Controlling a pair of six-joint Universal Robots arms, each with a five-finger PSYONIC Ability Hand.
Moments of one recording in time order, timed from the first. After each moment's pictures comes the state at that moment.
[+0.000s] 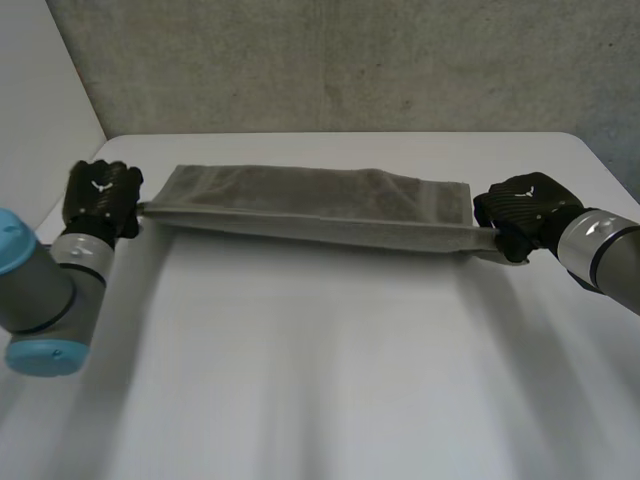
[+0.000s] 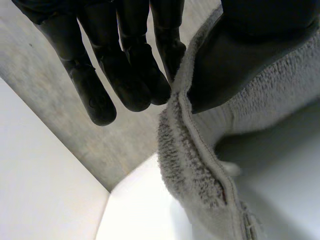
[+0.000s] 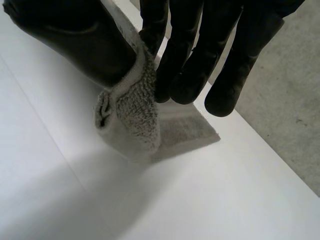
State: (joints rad) left arm 4.56 -2.03 -1.71 3.82 -1.50 3.52; right arm 1.74 -1.21 1.43 0.16 1.23 2.56; left_hand 1.30 1.35 1.34 1.36 1.15; right_hand 1.33 1.34 1.34 1.34 1.18
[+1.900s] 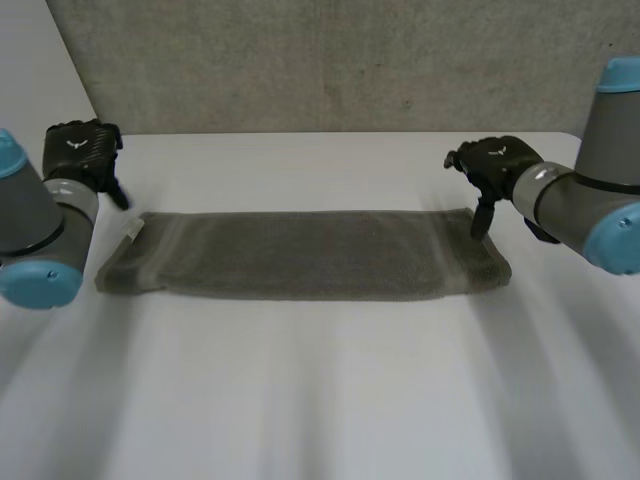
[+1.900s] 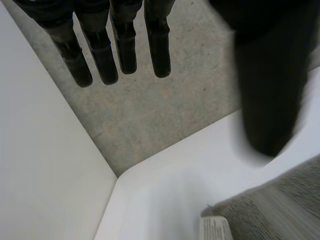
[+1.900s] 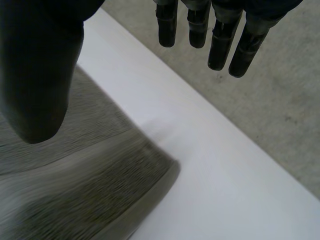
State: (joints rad) left arm 4.57 -2.15 -1.30 3.46 -1.61 3.37; right arm 1.85 -0.86 0.86 0.34 1.39 2.70; left_hand 0.42 0.40 0.41 0.40 0.18; right_hand 0.23 0.24 0.25 0.25 0.06
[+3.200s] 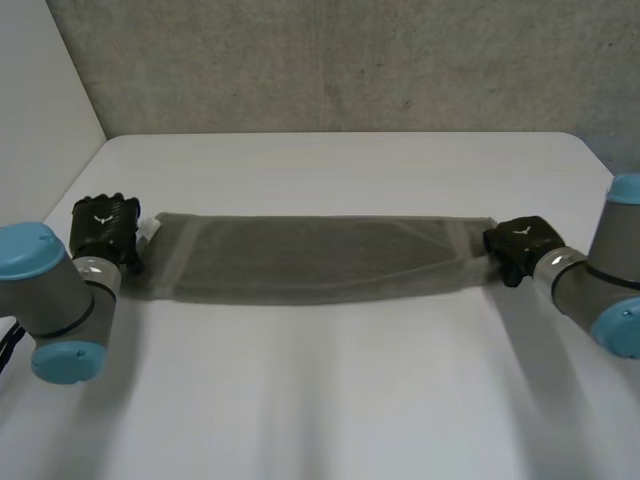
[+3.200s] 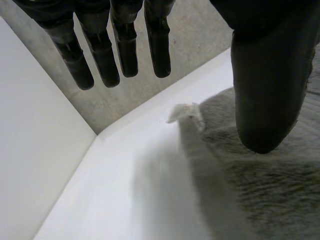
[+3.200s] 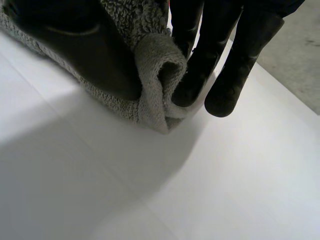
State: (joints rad) left arm 4.57 -2.21 -1.62 3.76 -1.61 3.45; right arm 1.71 -0.87 1.33 -0.02 1.38 2.61; left_hand 0.42 0.43 0.44 0.43 0.23; right_hand 1.31 1.30 1.32 1.34 1.16
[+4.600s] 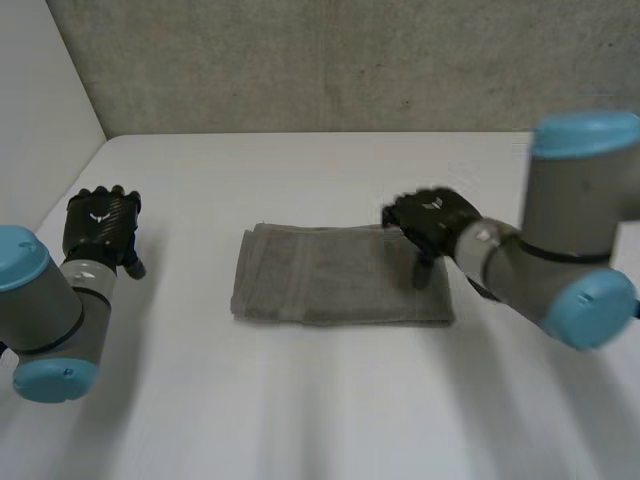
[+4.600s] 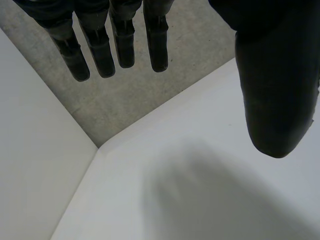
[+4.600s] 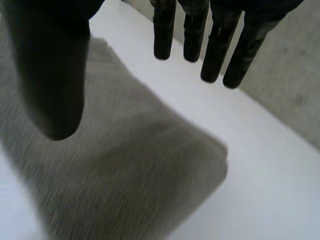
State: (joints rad) left arm 4.54 -2.06 -1.76 3.76 -1.61 3.45; right arm 2.01 -0.99 1.19 0.21 1.36 2.78; left_hand 0.35 0.33 0.34 0.34 0.12; right_hand 0.40 0.40 0.40 0.40 0.24
